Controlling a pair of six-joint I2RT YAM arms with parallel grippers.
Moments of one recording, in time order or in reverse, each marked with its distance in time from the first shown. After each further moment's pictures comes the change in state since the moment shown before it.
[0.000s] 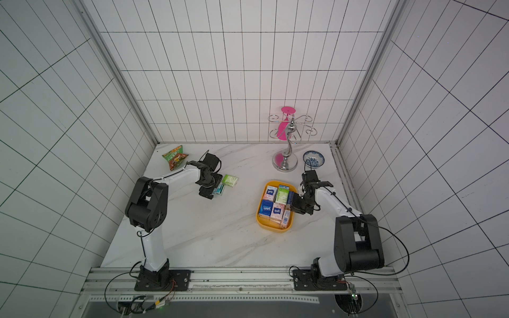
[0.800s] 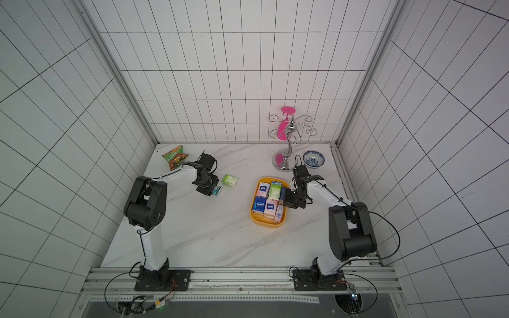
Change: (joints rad) left arm 0.056 -0.004 -0.010 0.024 0.047 0.188; right arm 0.106 0.130 0.120 0.030 -0.002 0.023
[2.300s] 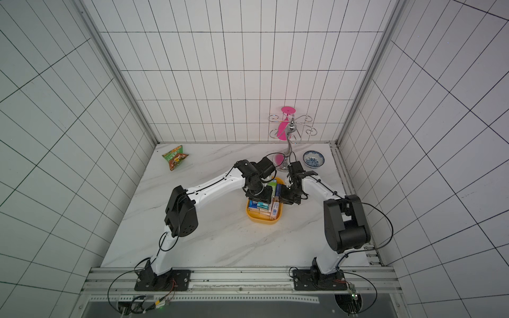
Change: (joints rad) left arm -0.583 0.250 0.694 -0.458 0.153 0.829; right arm 0.031 0.067 0.068 0.009 -0.017 0.022
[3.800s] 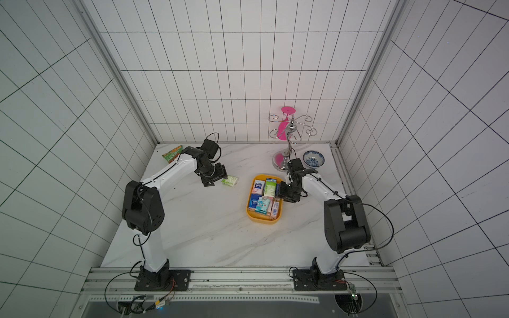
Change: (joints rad) left arm 0.507 -0.294 -0.418 0.170 -0.032 -0.225; right arm 0.002 0.000 0.045 -0.013 0.007 0.000
